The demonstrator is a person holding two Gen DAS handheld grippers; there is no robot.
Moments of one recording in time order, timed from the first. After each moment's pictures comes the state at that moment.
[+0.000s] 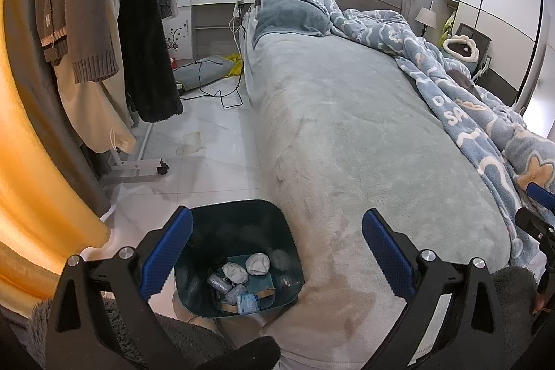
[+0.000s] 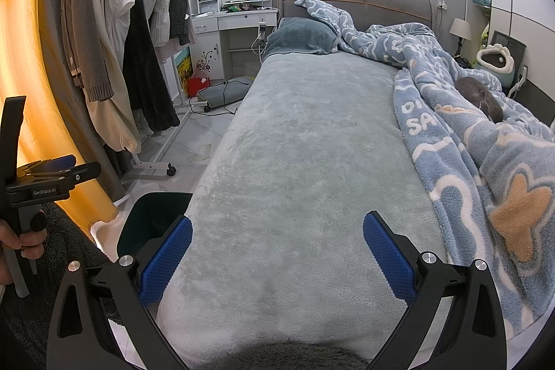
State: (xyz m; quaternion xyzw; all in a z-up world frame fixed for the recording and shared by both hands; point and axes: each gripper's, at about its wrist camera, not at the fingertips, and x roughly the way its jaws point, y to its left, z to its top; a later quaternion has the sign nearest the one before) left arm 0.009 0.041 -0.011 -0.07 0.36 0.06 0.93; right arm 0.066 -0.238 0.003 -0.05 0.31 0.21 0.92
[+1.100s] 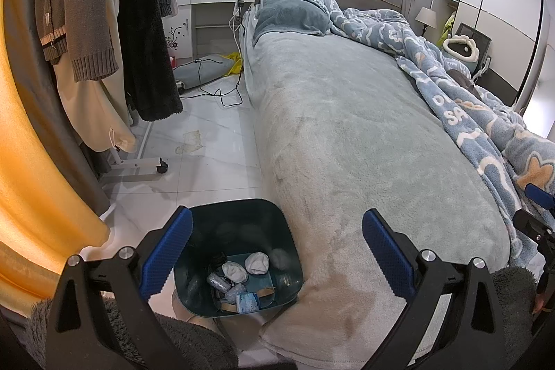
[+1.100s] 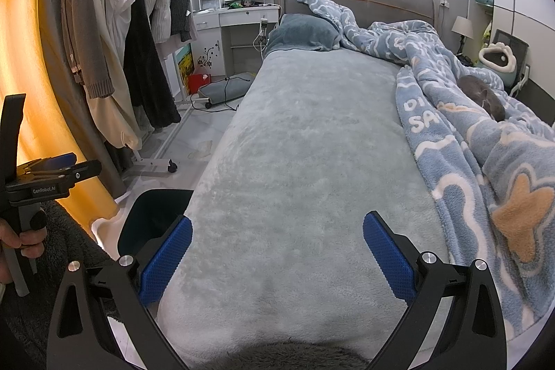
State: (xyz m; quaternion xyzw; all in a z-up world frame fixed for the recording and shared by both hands) left arm 0.010 0.043 -0.010 -0.07 0.36 0.06 0.93; right arm 0.066 -0.236 0.004 -0.05 0.32 0.21 0.92
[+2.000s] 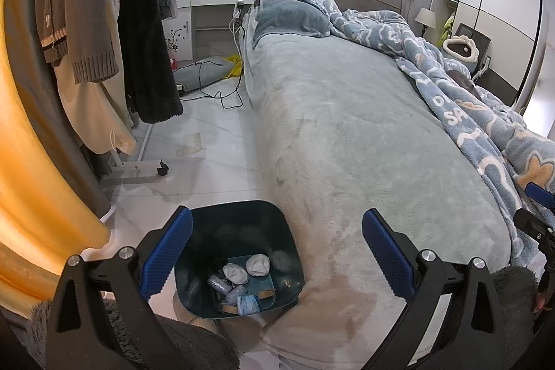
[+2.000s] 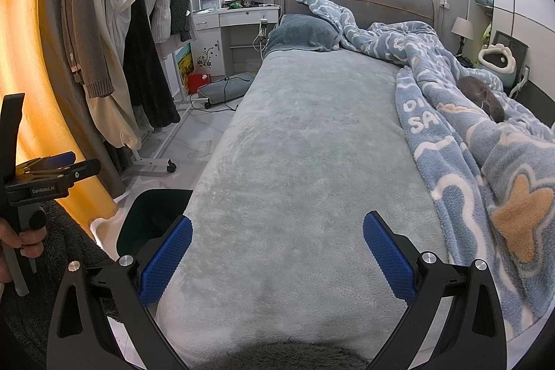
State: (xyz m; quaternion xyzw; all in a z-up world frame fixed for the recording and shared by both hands) left arm 0.008 0.041 -0.013 -0.07 0.35 0.06 0.93; right arm 0.066 -0.235 0.006 -0.05 0.32 0.21 0.92
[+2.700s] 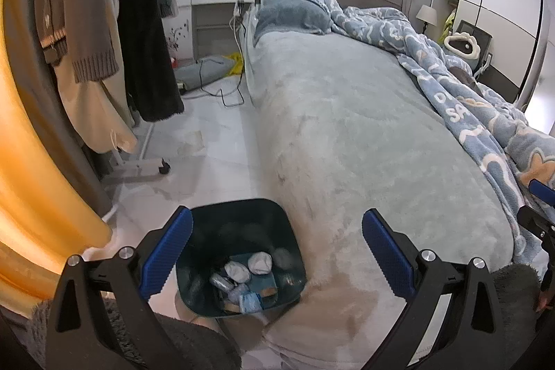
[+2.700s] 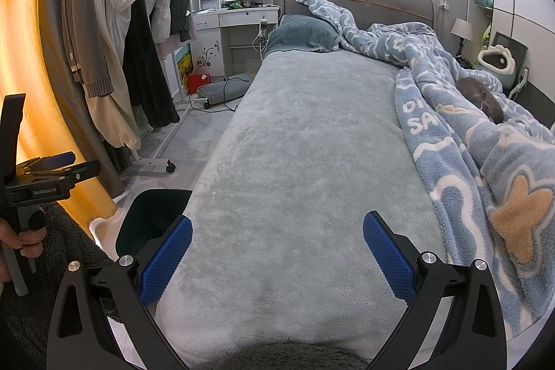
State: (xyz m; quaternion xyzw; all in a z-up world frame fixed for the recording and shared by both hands) left arm 0.011 0.048 -0.017 -0.07 0.36 0.06 0.93; right arm 0.067 -0.235 0.007 -0.05 0.32 0.21 0.92
